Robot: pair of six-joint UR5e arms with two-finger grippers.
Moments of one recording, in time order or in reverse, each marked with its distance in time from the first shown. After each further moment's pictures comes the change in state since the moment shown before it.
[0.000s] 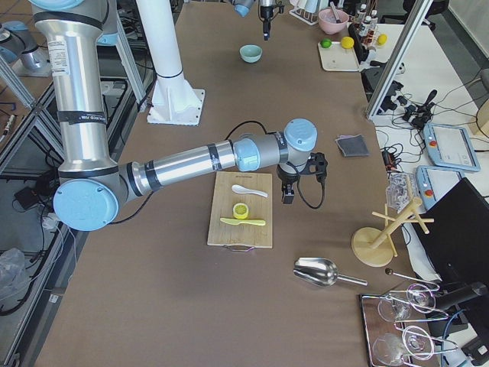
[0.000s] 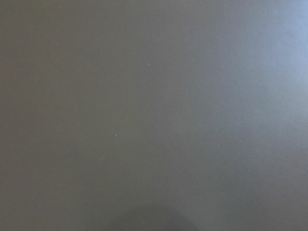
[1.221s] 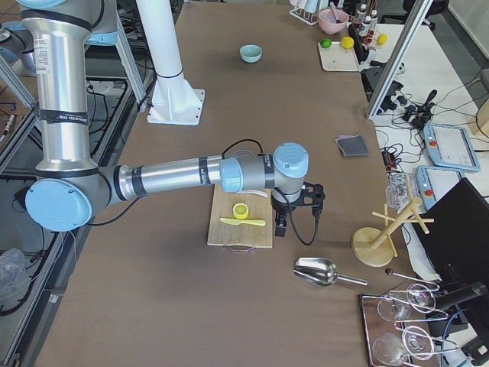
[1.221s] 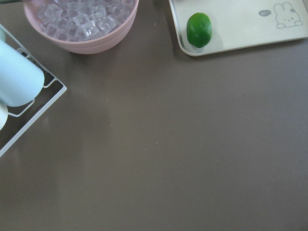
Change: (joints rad) left arm -0.535 0.043 -0.069 0.418 -0.057 0.755; right arm 0.107 -0.052 -0.023 0.001 -0.106 -0.013
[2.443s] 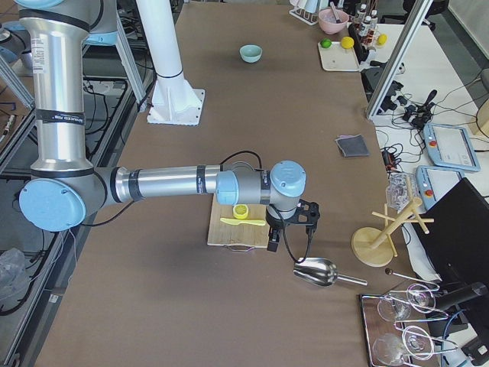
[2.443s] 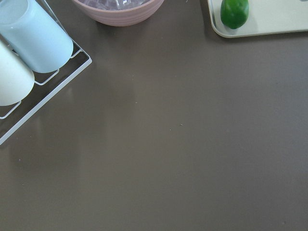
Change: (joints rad) left arm -0.091 -0.004 0.038 0.193 0.015 0.020; right arm 0.039 -0.041 -0.076 -0.002 -0.003 -0.005
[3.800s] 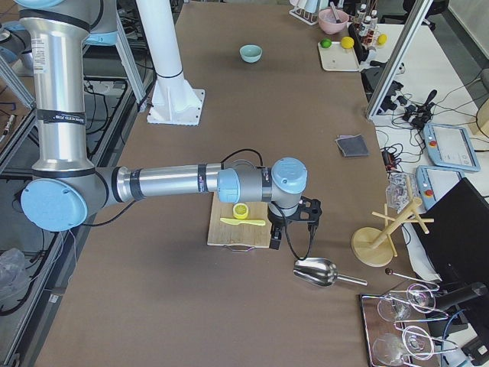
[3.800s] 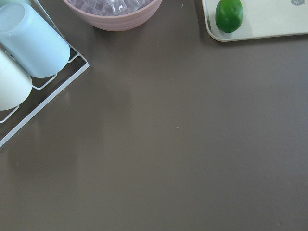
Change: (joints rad) left arm 0.000 0.000 -0.014 0.003 0.000 -0.004; right arm 0.000 0.009 0.003 0.001 0.000 -0.001
